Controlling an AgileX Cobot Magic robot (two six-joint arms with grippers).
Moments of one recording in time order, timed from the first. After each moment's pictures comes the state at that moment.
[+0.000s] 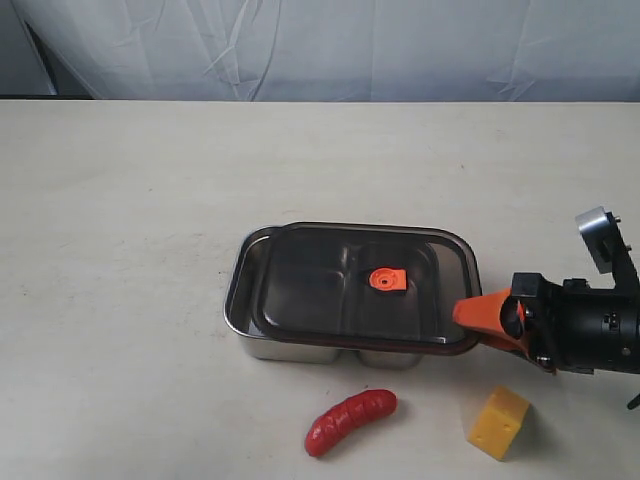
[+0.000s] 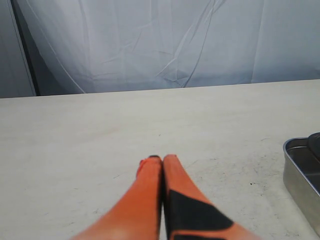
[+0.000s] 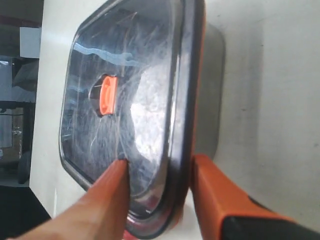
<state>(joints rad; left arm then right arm) -0.16 0.01 0.00 -0.02 0.21 -0.01 -0.02 1.67 -0.28 1.74 1.00 -1.61</state>
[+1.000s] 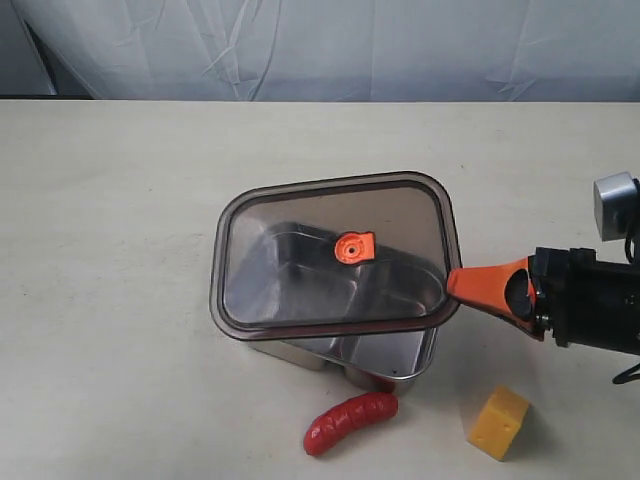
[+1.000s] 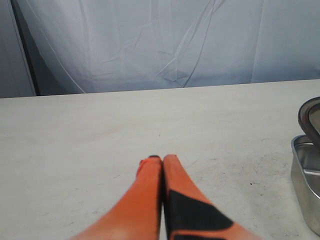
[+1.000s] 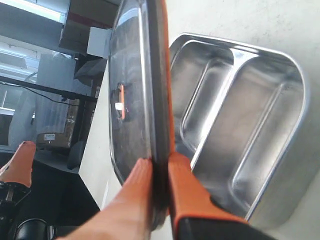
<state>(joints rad) -0.16 0.01 0.00 -0.02 0.21 -0.01 -0.02 1.56 -0.28 1.74 1.19 -1.62</state>
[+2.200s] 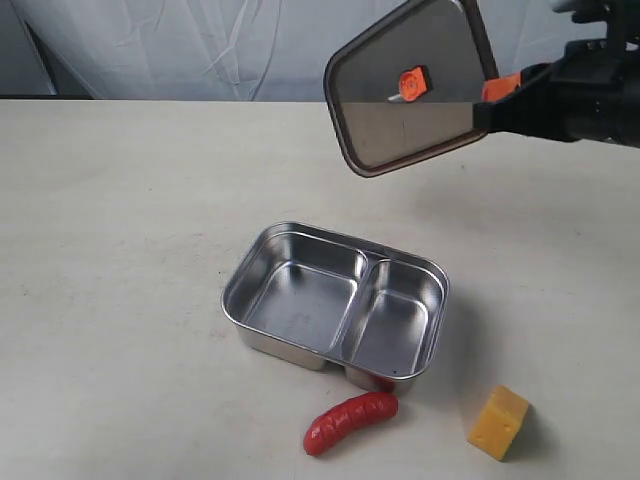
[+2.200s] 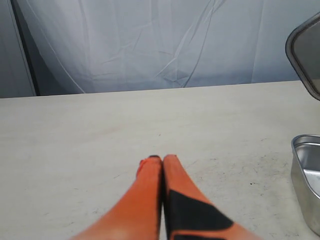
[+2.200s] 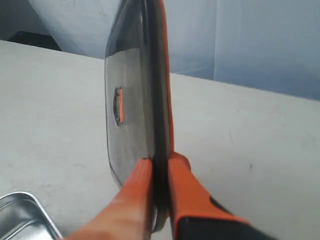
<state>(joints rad) -0.16 0.01 0.00 -0.02 0.21 -0.01 0.31 1.35 -0.76 1.74 0.28 -1.82</state>
